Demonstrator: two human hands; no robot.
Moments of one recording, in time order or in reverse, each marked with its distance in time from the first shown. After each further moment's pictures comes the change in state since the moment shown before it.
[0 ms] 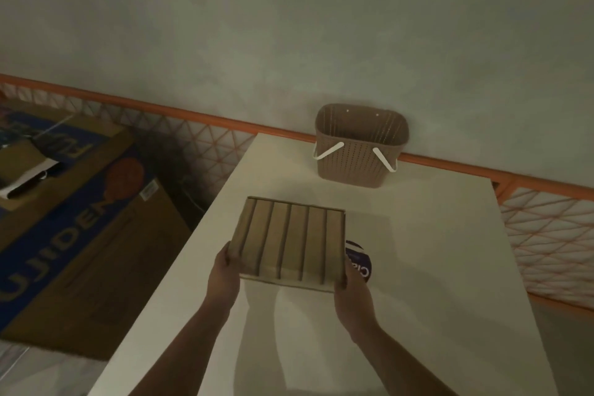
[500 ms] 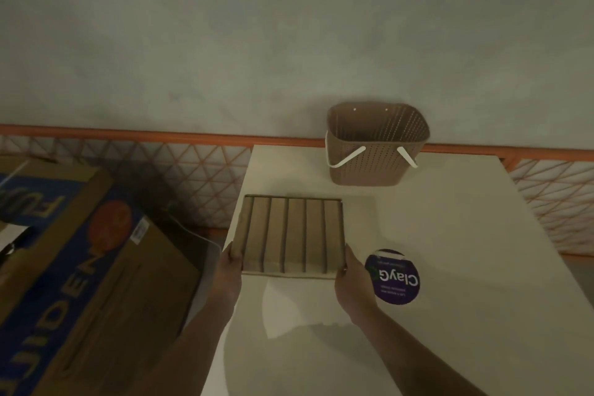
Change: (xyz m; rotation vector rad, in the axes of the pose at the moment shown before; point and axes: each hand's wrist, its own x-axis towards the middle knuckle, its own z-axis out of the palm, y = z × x) left_hand 0.133 0.009 -0.066 -0.075 -0.170 -0.215; right_hand 0.061 -0.077 0.096 -0.011 0.105 0.157
